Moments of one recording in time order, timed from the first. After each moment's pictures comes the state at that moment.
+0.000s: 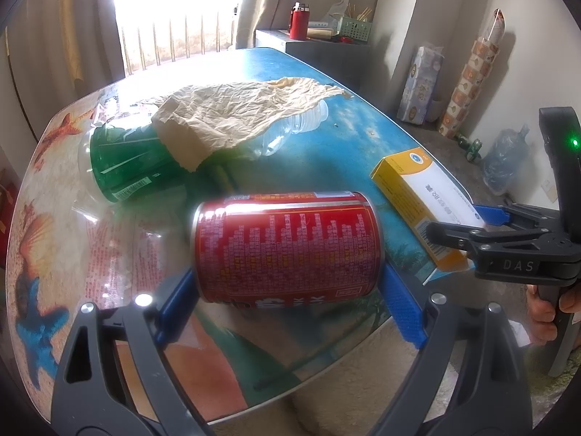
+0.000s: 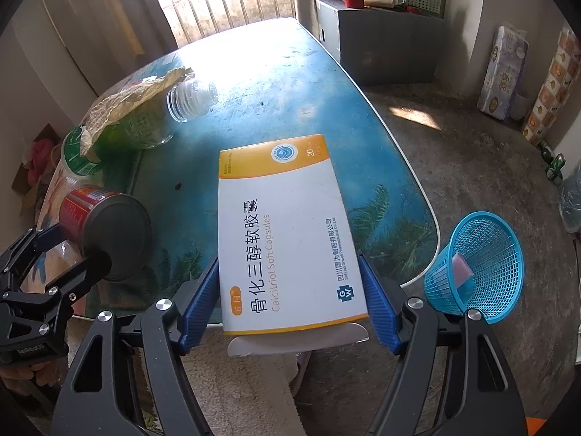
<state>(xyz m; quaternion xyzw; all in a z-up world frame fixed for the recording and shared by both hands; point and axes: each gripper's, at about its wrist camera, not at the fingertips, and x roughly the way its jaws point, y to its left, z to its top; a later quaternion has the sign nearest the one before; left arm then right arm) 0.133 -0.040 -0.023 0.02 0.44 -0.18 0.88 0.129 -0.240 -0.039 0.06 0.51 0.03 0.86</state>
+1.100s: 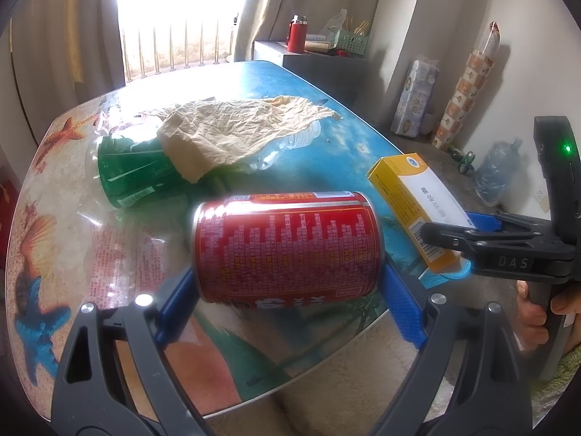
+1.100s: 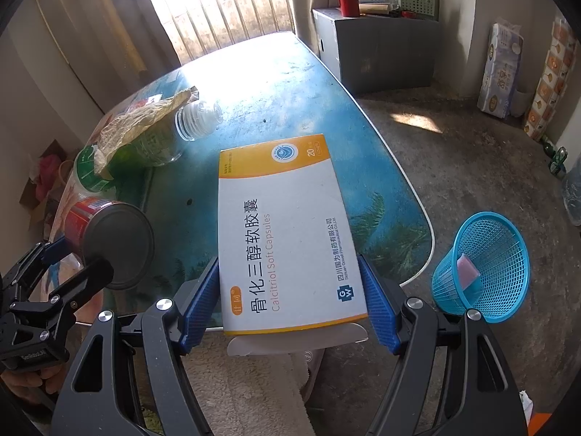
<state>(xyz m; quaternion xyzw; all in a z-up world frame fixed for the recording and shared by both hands) 0.125 -0.033 -0.008 0.00 0.42 -0.19 0.89 0.122 -0.255 -0.024 0.08 0.49 0.04 0.87</state>
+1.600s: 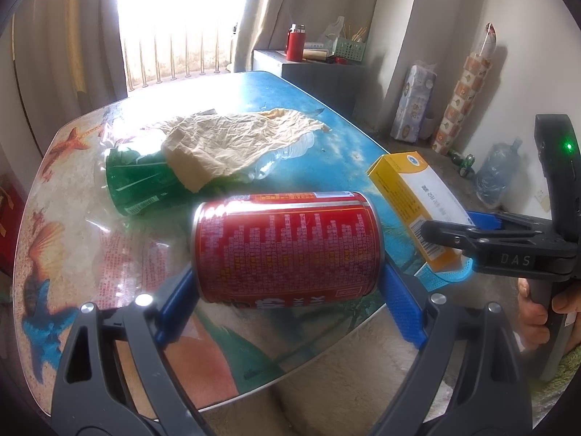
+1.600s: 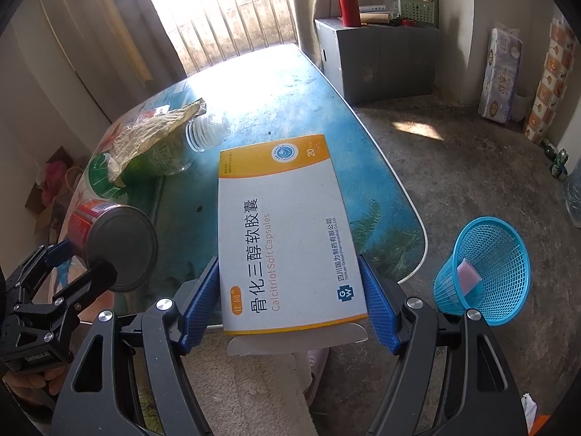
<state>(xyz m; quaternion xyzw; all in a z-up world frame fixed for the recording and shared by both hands) 0.113 -0.036 0.006 0.01 0.40 -0.19 0.90 0.112 -0.259 -0.011 0.09 0.47 0.05 0.88</state>
